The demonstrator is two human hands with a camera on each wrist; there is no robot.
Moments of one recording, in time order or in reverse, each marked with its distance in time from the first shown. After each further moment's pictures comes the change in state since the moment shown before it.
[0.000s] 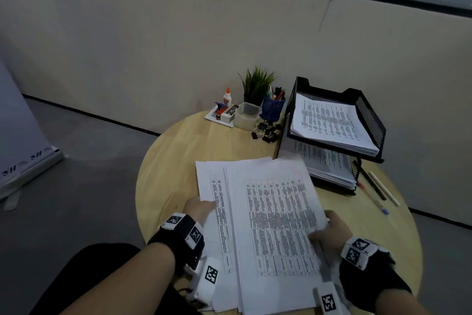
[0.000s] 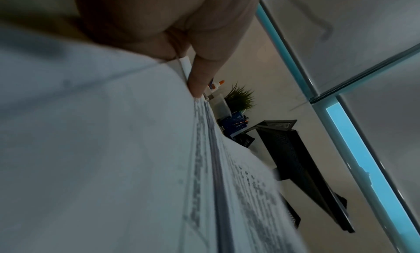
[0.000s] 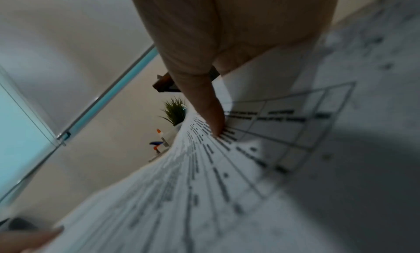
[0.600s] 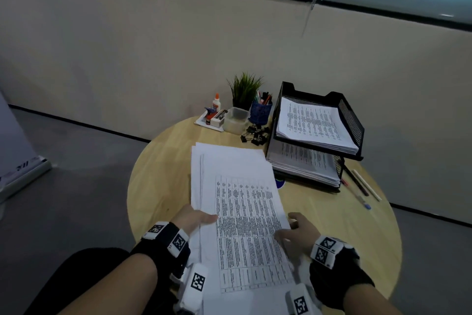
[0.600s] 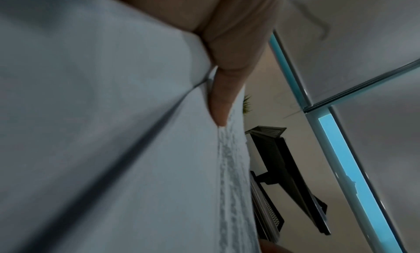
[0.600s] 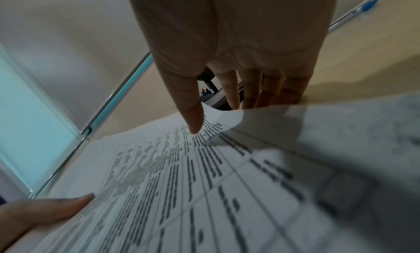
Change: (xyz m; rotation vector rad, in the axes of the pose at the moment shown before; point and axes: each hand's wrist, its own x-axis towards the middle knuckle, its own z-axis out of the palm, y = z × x) left_hand -0.018 -0.005 -0.007 0.105 -0.154 -0.046; right_hand -0.008 -0.007 0.034 0.177 -0.134 -0.043
